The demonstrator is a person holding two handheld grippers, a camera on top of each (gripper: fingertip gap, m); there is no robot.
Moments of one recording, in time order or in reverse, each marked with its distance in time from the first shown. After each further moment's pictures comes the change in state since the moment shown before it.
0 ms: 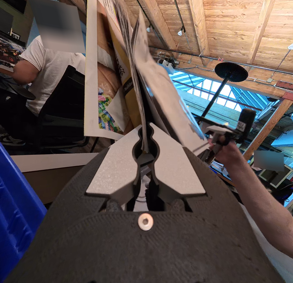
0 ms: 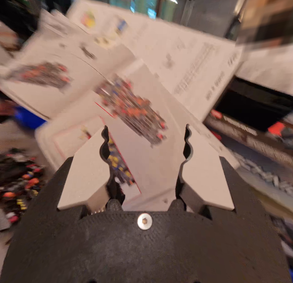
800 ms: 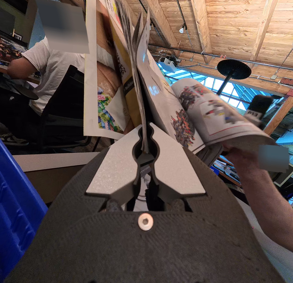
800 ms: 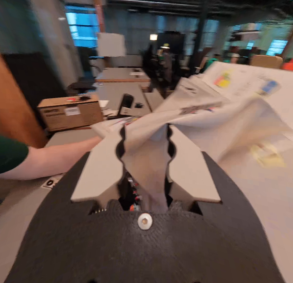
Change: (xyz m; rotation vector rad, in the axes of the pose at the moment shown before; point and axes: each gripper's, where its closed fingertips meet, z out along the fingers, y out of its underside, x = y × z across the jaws) left arm -0.001 0.002 0.001 -0.008 -0.009 0.014; right arm -0.161 -0.080 0.012 0.184 -0.647 0.096
